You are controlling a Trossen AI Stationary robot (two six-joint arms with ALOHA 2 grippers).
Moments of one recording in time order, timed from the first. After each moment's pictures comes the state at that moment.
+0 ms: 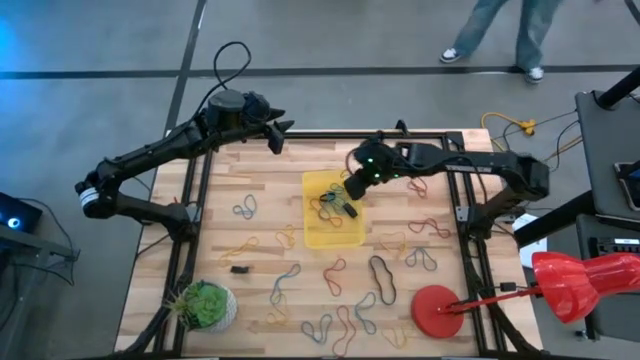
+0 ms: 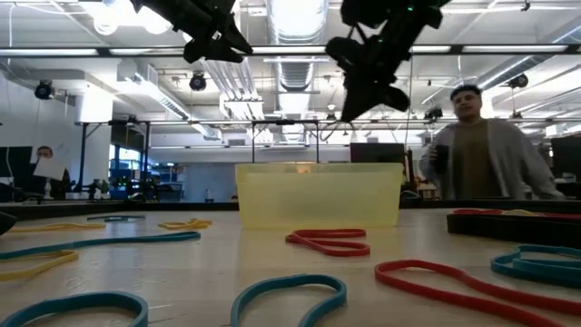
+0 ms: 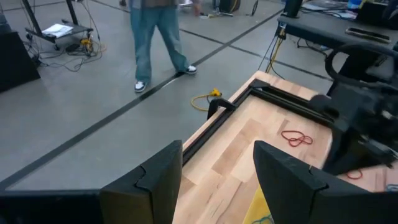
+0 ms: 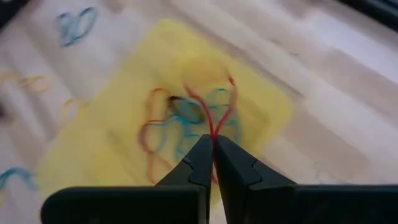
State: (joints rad) left arm 0.55 1.19 1.18 -0.27 -0.03 -0.09; right arm -0.27 1.54 1.20 -0.60 0.06 0.58
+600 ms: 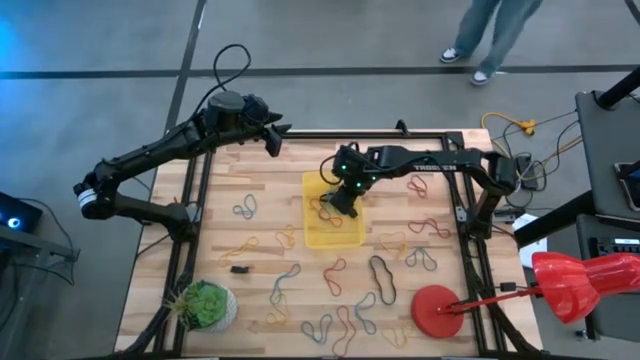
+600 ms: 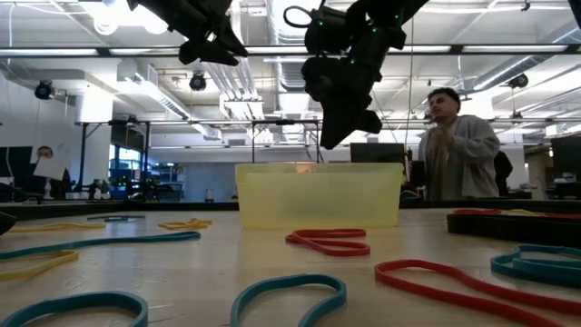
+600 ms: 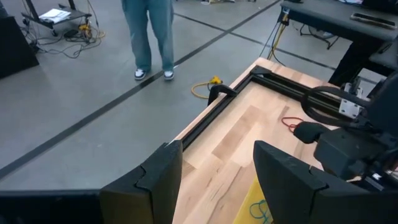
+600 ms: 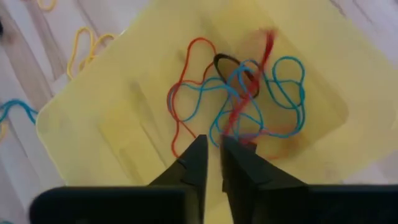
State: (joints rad) left arm 0.55 1.18 1.18 -0.34 -0.03 -0.10; right arm -0.24 1.78 1.37 -0.70 -0.14 0.44
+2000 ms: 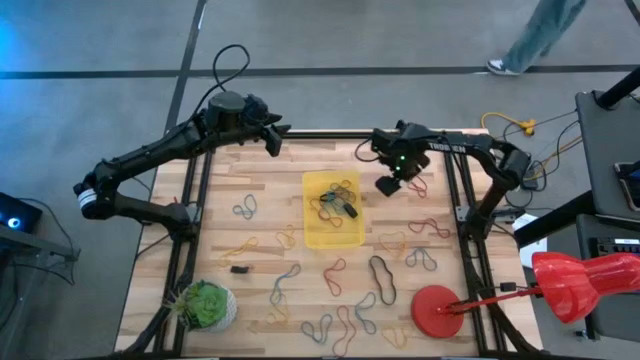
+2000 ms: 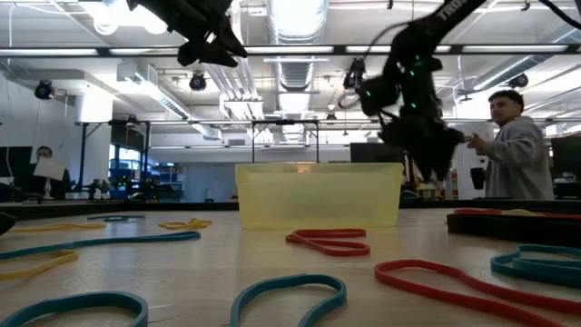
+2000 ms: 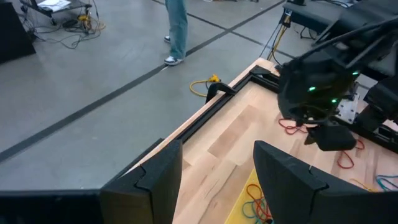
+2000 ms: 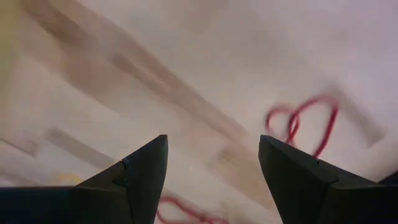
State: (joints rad) left arm 0.55 1.18 1.18 -0.35 -0.03 -0.15; right arm -0.58 1.72 1.16 -1.13 -0.07 0.33
